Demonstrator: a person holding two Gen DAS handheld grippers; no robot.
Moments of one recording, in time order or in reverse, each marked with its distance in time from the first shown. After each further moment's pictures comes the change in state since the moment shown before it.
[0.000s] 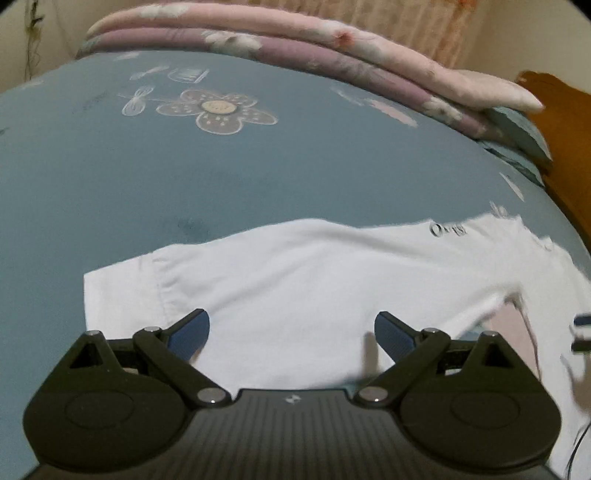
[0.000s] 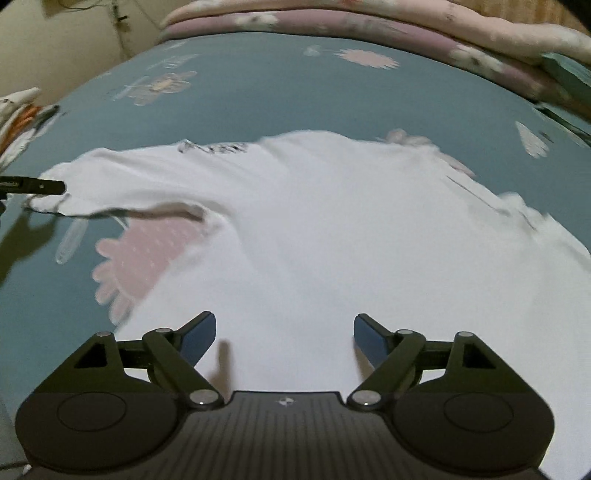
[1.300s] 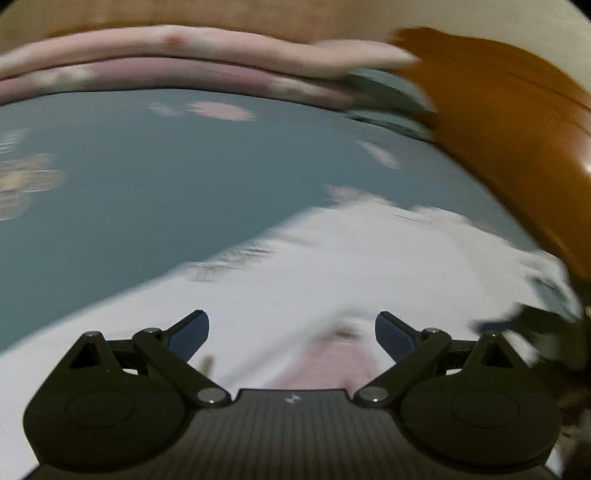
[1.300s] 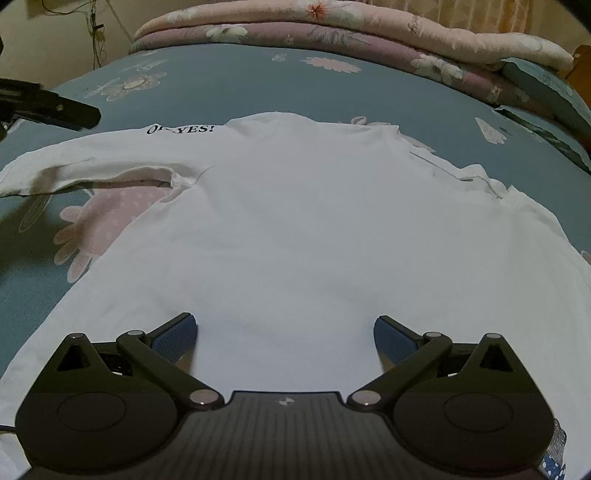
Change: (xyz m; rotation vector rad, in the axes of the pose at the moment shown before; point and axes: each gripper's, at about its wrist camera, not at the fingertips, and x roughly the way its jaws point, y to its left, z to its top) left arm 0.034 -0.178 0.039 0.295 0.018 -0.363; right arm 0.012 0.004 -0.042 0.011 -0.090 -0.115
